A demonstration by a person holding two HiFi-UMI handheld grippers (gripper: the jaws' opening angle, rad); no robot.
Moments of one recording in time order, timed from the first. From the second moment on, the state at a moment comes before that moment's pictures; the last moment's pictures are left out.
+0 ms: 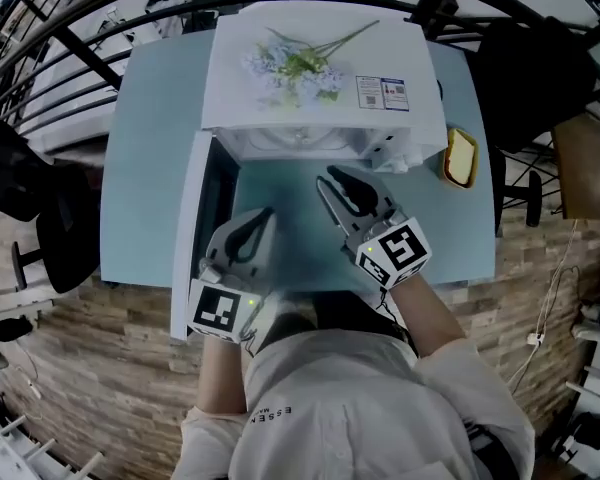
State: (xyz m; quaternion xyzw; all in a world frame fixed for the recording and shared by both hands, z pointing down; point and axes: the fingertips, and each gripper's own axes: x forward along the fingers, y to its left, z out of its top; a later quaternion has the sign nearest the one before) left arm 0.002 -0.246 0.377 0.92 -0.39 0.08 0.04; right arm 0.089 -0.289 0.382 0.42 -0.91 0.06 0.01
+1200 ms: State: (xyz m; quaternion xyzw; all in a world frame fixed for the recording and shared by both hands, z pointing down) left arm 0.001 -0.202 0.309 0.94 -0.34 0.06 -0.02; right arm 0.100 -0.207 0.314 0.48 -0.88 0.01 0.00
